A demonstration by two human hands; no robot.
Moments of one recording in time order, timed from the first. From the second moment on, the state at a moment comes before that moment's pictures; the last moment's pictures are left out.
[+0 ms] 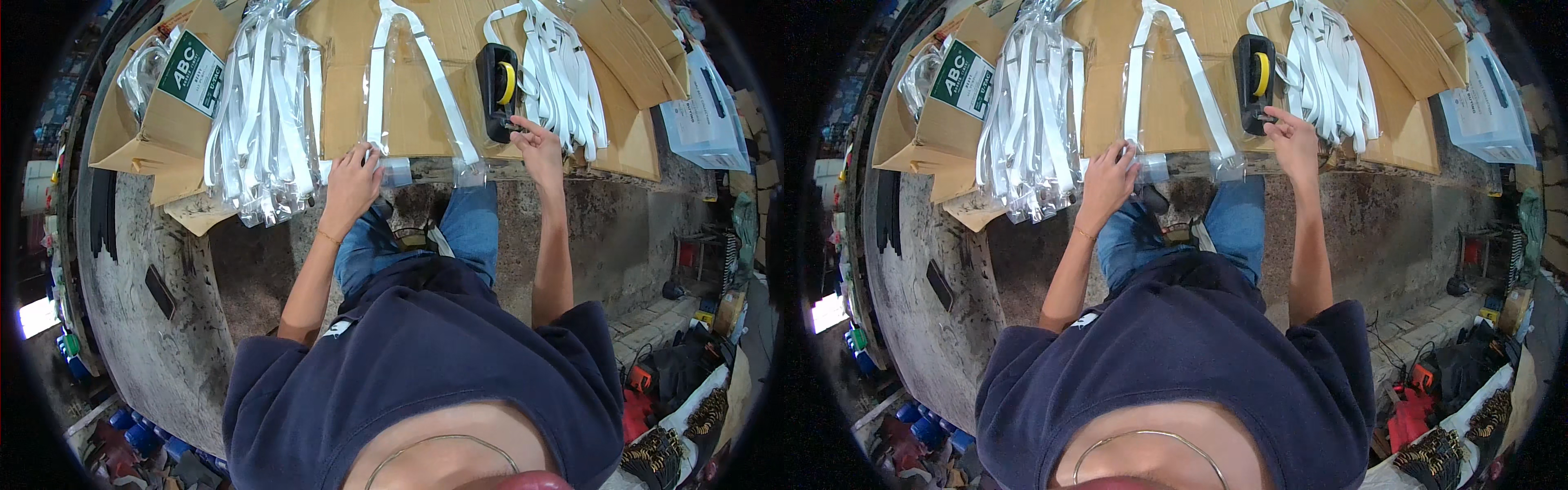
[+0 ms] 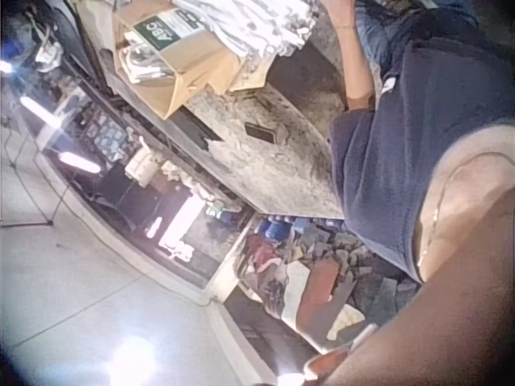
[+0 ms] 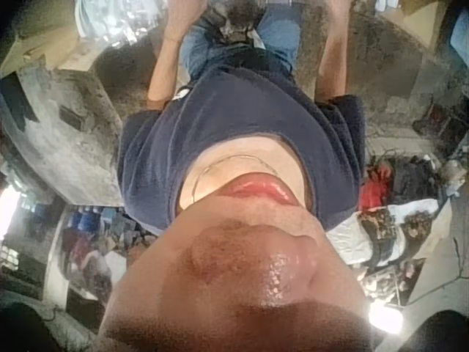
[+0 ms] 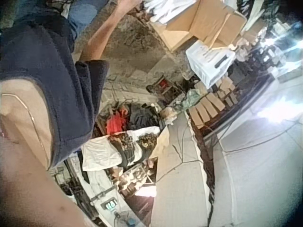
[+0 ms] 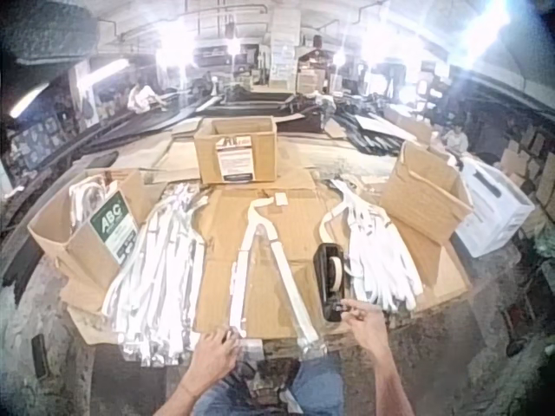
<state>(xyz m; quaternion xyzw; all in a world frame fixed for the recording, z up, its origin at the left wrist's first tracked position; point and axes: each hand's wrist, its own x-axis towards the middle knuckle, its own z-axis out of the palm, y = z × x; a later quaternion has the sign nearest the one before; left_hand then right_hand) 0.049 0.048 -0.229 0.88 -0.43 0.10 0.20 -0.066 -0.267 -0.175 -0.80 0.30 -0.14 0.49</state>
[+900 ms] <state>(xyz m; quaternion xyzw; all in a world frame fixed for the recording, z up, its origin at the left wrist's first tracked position) 0.044 0.057 -0.234 0.88 -0.41 0.10 0.20 0.068 -0.142 -0.211 -0.60 0.14 0.22 0.76</state>
